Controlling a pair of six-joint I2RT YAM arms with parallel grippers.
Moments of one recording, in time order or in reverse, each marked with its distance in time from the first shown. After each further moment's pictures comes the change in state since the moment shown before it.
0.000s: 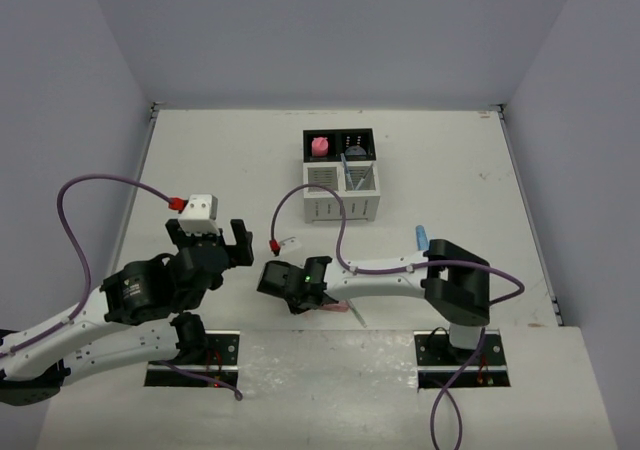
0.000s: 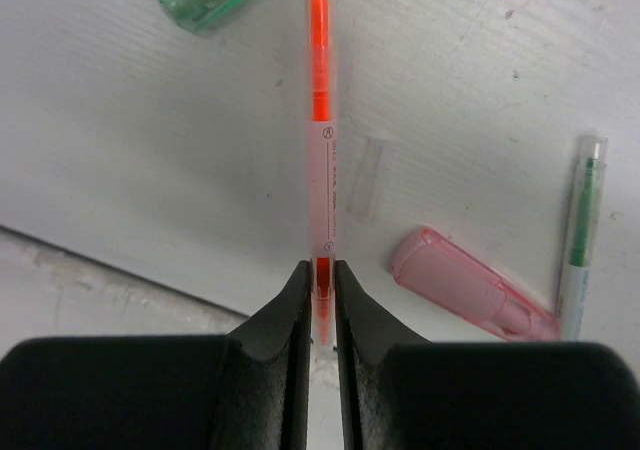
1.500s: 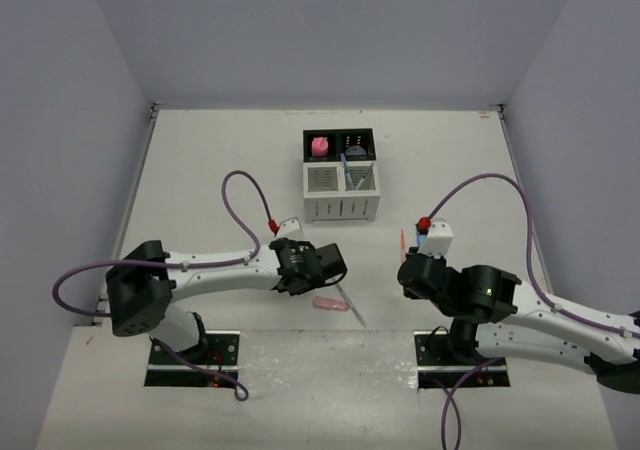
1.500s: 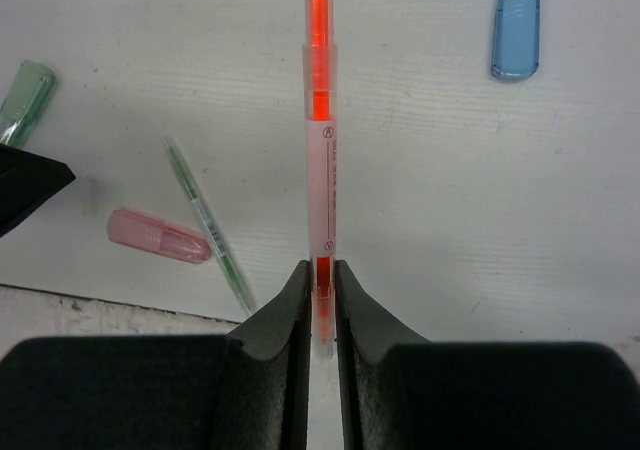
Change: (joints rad) left arm -0.054 0.891 0.111 0.057 0.418 -0.841; right arm -0.160 -1.138 -0.522 -0.349 0.284 0.108
